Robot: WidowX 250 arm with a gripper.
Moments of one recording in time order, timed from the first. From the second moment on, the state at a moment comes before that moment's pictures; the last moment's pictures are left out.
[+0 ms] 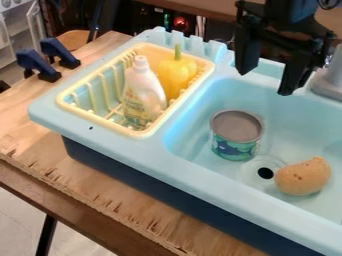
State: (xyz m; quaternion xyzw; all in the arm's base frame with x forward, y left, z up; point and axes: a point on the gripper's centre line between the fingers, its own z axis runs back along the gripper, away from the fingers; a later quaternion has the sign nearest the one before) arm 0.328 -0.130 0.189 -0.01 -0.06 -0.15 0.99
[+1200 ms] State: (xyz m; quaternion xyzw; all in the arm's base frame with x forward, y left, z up) arm 0.307 -0.189 0.123 -0.02 0.01 -0.25 0.97
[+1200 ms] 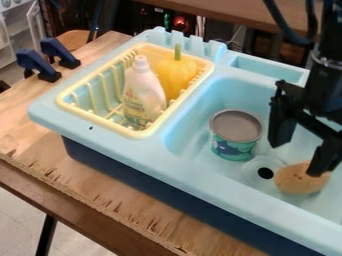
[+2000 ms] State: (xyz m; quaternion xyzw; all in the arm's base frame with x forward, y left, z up) arm 0.304 -0.199 0.095 -0.01 0.04 -0.27 0.96
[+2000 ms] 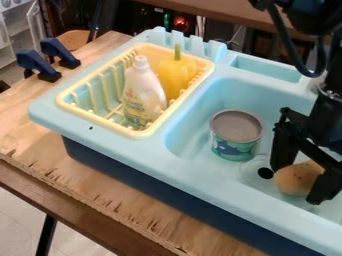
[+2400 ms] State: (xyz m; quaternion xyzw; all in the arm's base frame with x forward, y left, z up) arm 0.308 -0.204 0.092 -0.01 0.03 -0.26 0.97
